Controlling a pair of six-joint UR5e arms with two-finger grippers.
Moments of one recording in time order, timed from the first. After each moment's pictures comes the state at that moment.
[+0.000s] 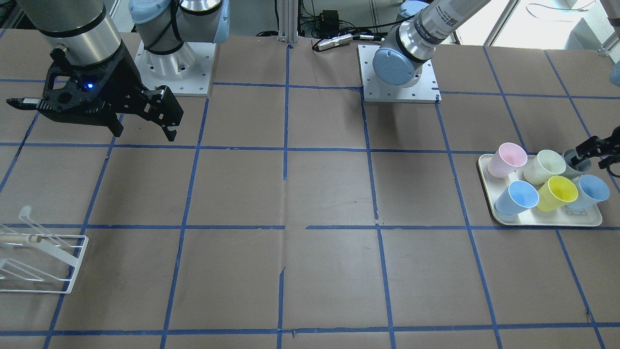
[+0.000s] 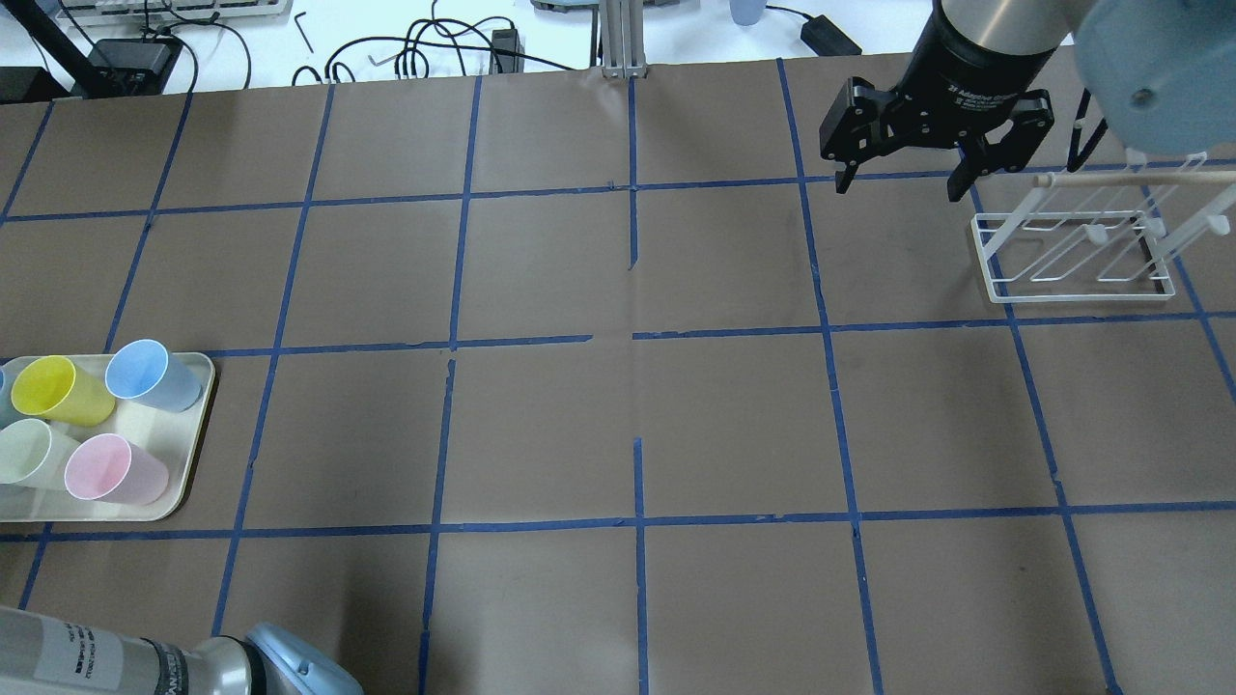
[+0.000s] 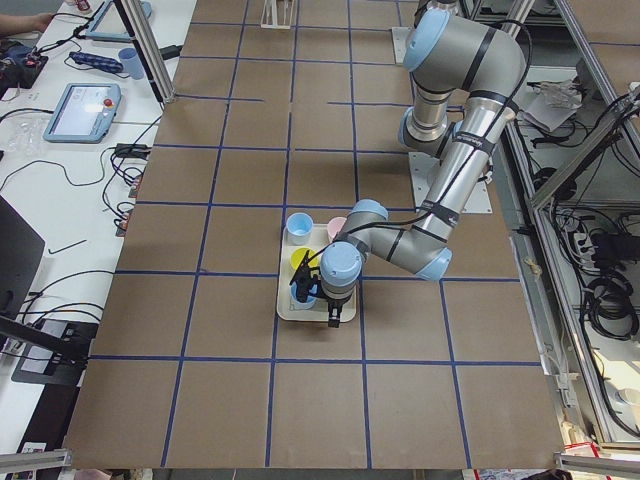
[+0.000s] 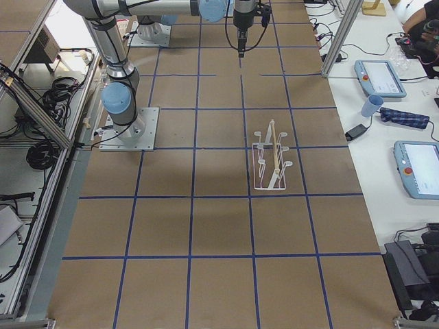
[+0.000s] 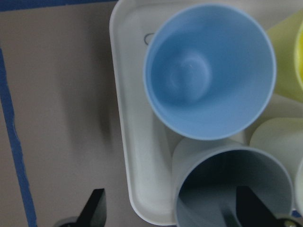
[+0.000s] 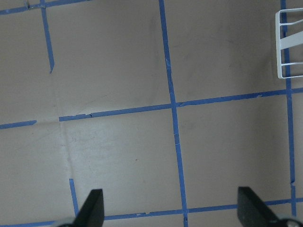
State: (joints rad) left arm -0.49 -2.00 -1.73 -1.06 1.56 1.17; right arm 1.57 -1.53 1.53 -1.61 -1.52 0.12
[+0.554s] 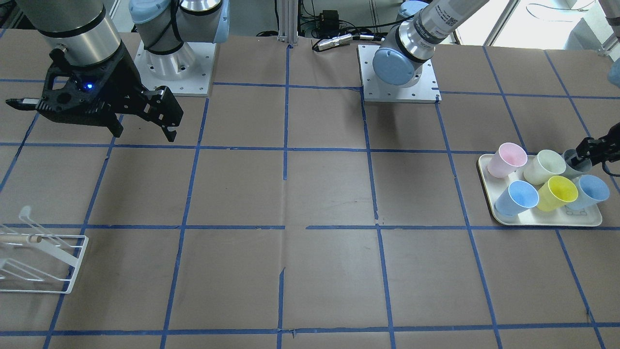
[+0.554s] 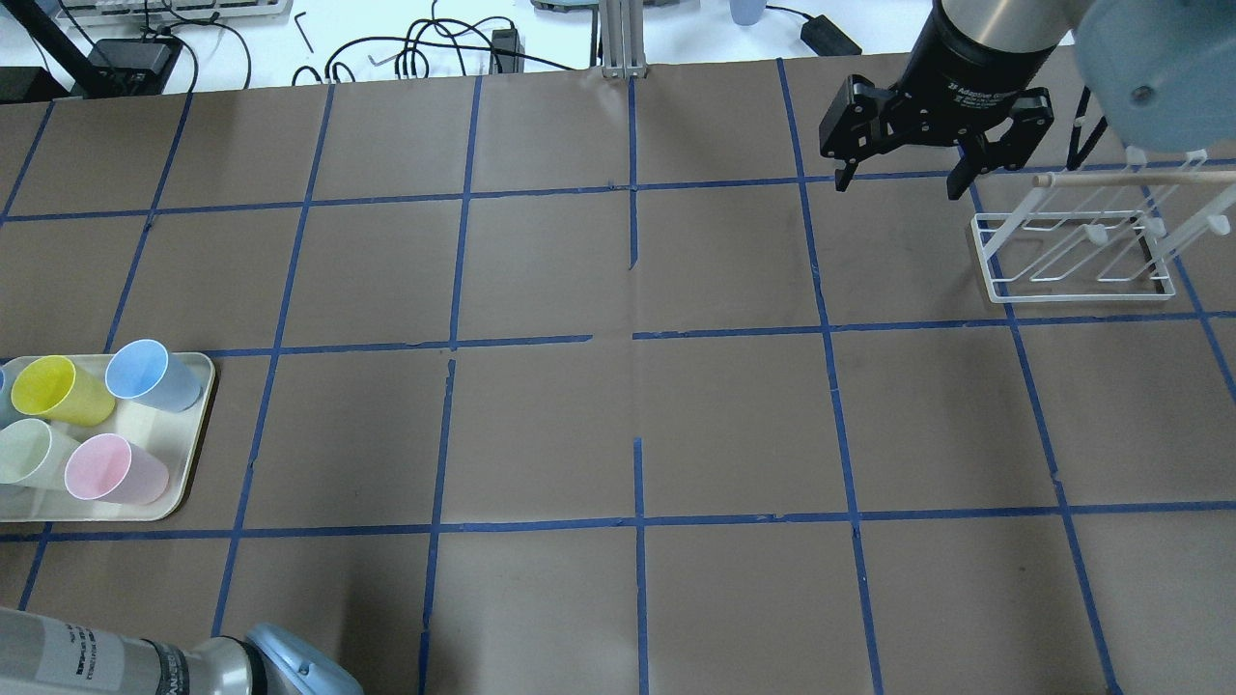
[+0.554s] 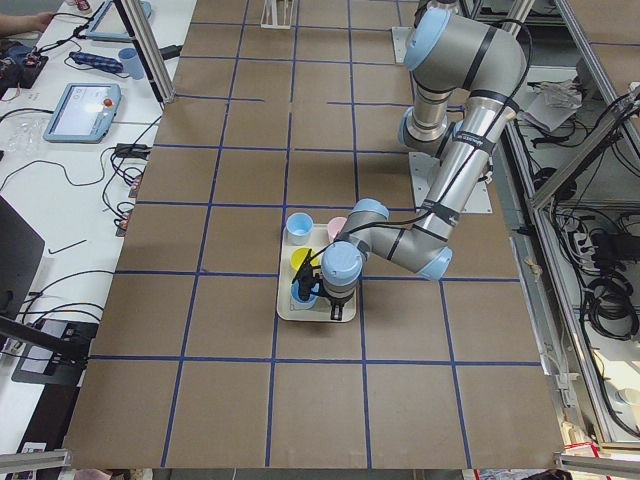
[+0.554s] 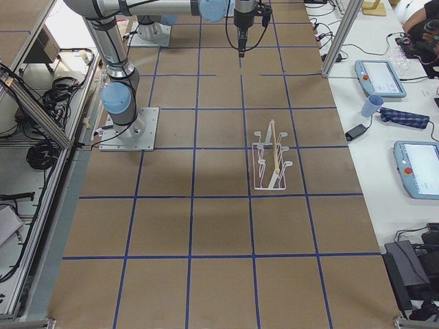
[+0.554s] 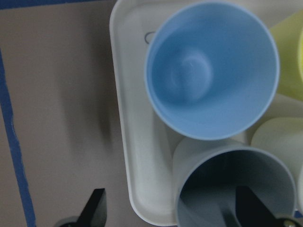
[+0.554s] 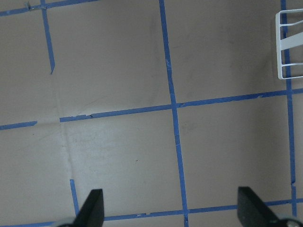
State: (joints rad) left arm -0.49 -1.99 -1.74 -1.07 1.57 1.18; right arm 1.57 -1.53 1.52 -1.61 -1.52 0.12
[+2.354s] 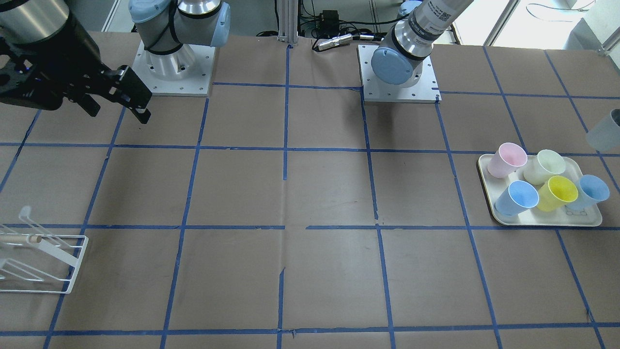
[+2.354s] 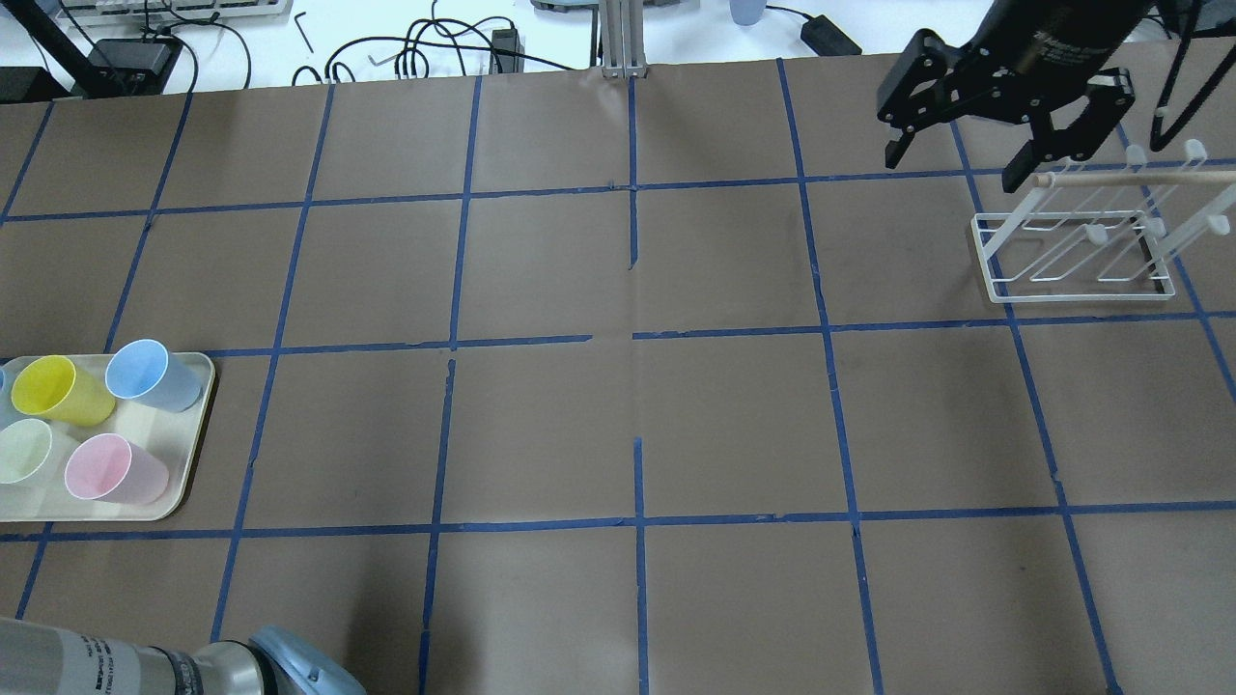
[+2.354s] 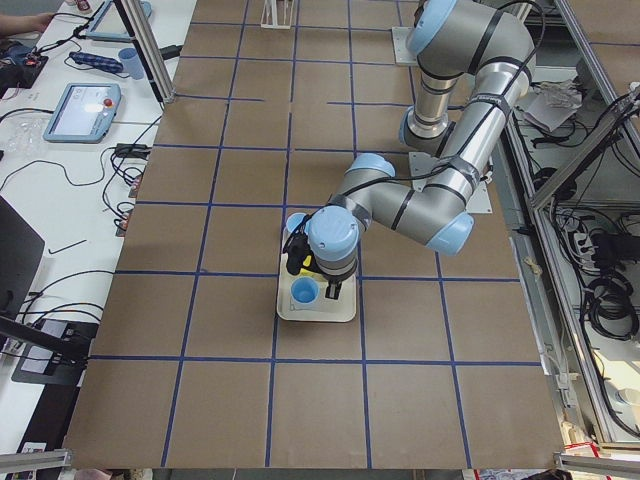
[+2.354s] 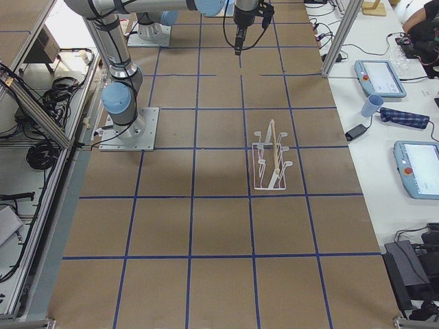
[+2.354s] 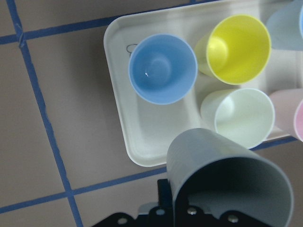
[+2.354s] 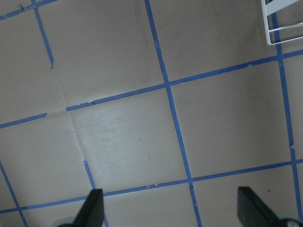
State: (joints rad) left arm -0.54 -1.90 -1.36 -1.65 1.58 1.26; right arm 1.44 -1.53 1.42 -1.40 -1.42 0.12
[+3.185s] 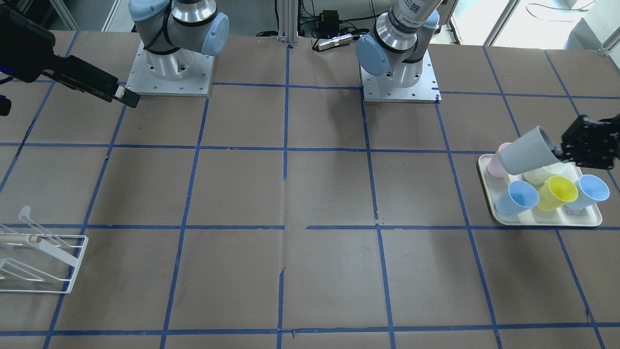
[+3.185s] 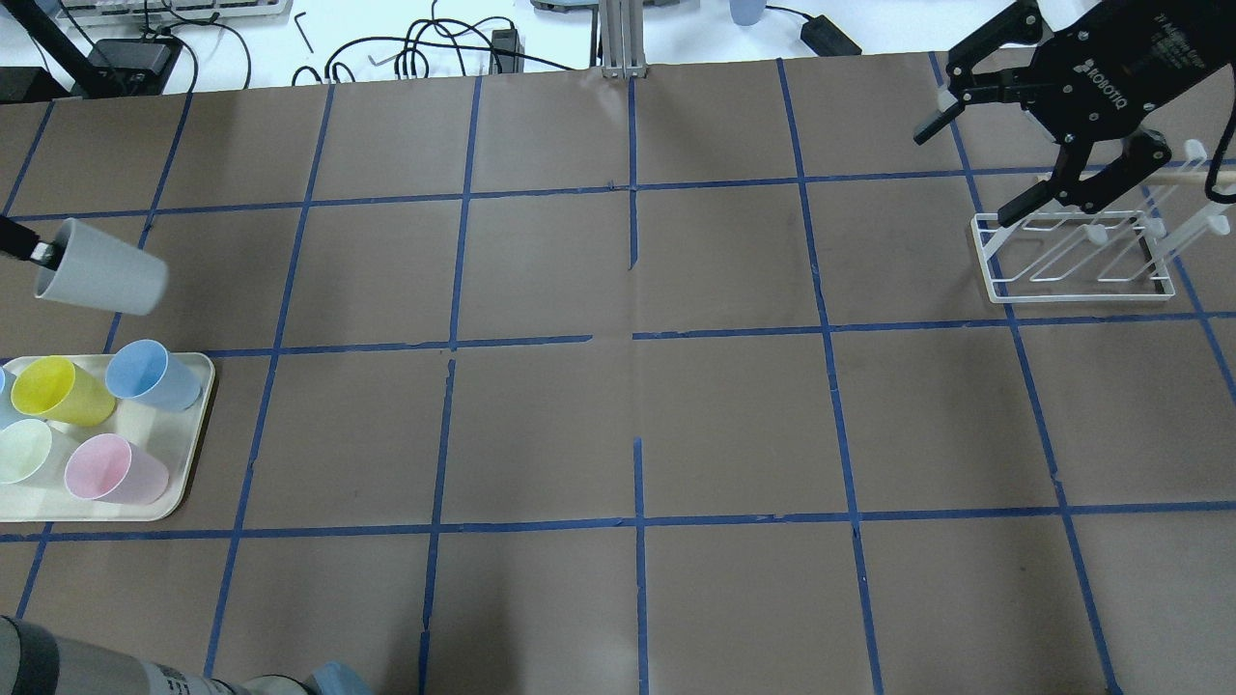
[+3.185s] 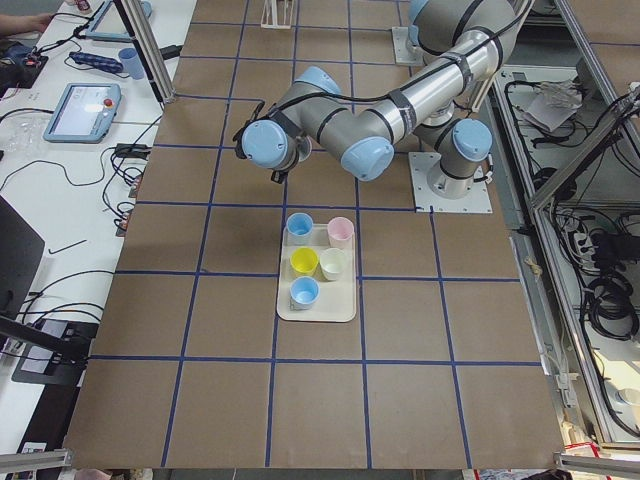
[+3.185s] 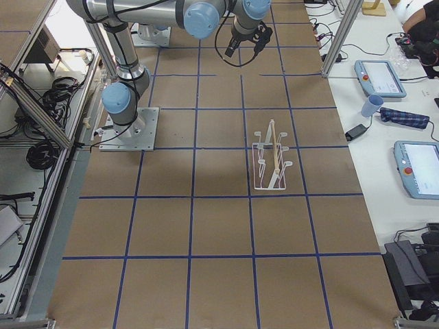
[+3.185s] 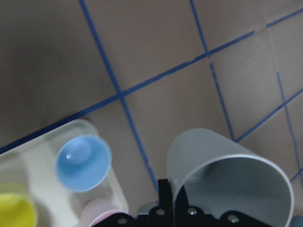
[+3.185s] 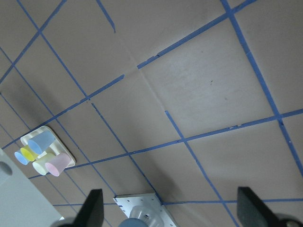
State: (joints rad) left arm -0.89 -1.87 -1.38 -2.03 1.09 1.21; right arm 1.24 -1.53 1.43 -1.09 -0.99 0.08
